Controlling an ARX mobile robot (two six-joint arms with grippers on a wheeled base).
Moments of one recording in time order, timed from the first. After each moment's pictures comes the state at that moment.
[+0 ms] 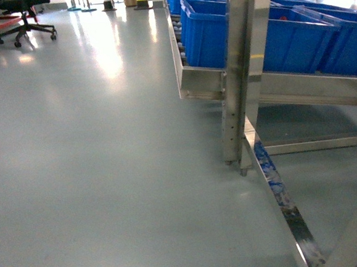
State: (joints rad) left arm 0.00 0.01 0.01 -0.01 0.00 -0.01; right arm 0.00 0.01 0.01 0.00 0.00 0.00
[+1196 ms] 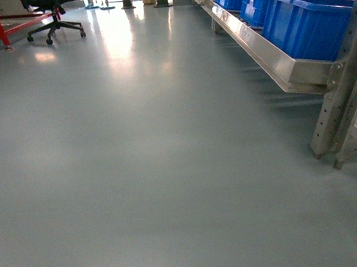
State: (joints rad) left arm 0.00 0.01 0.01 -0.01 0.00 -0.01; right arm 0.00 0.01 0.01 0.00 0.00 0.00
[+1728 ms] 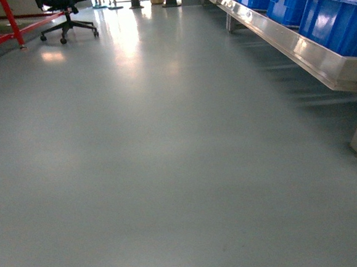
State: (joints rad) left arm 0.00 0.01 0.01 -0.01 0.00 -0.01; right arm 0.00 0.01 0.01 -0.01 0.00 0.00
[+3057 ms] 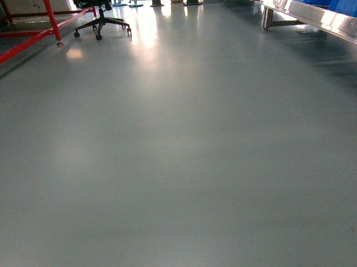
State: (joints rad) left arm 0.00 0.01 0.01 0.00 0.00 -0.01; right arm 0.00 0.01 0.01 -0.01 0.00 0.00
